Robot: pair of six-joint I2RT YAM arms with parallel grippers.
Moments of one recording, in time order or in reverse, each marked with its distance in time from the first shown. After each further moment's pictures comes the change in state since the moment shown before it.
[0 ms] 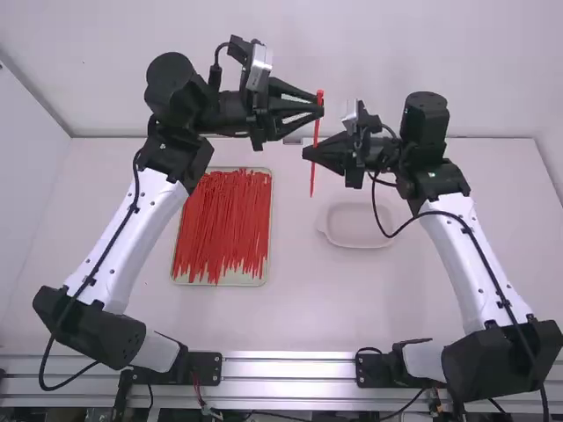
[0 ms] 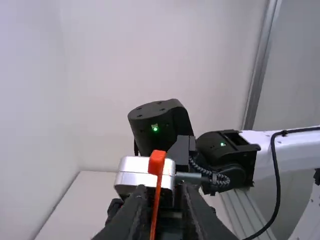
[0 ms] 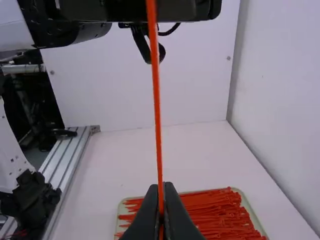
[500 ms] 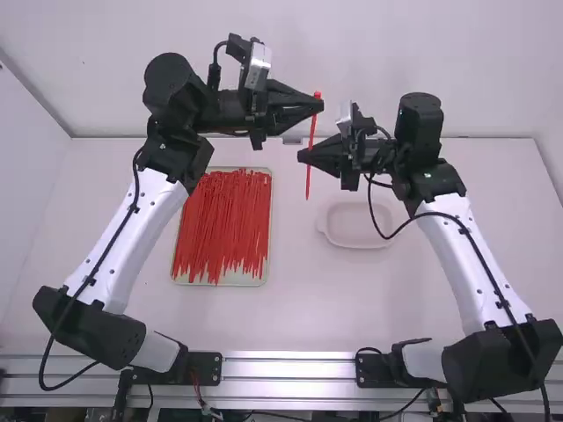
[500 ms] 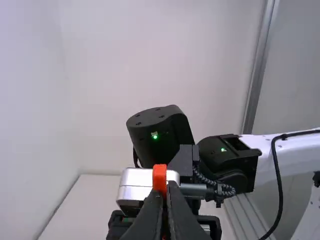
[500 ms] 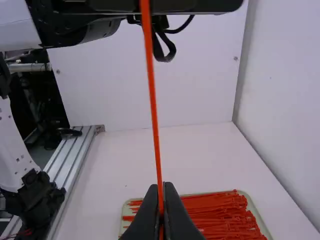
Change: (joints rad) left arm 0.000 0.000 0.000 0.026 0.000 -0.026; right arm 0.028 0.000 0.000 -0.005 0.002 -0.010
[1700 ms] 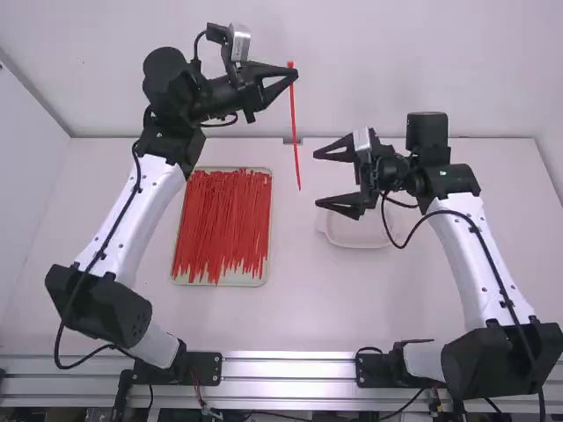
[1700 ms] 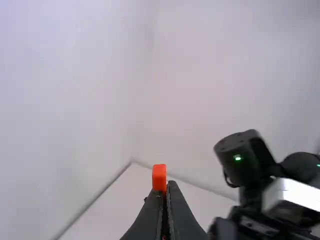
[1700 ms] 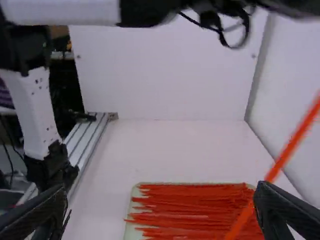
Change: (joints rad) left arm 0.122 0.111 0.005 -0.017 -0.211 -0.106; right arm -0.080 0.000 0.002 -0.469 -0.152 -0.585
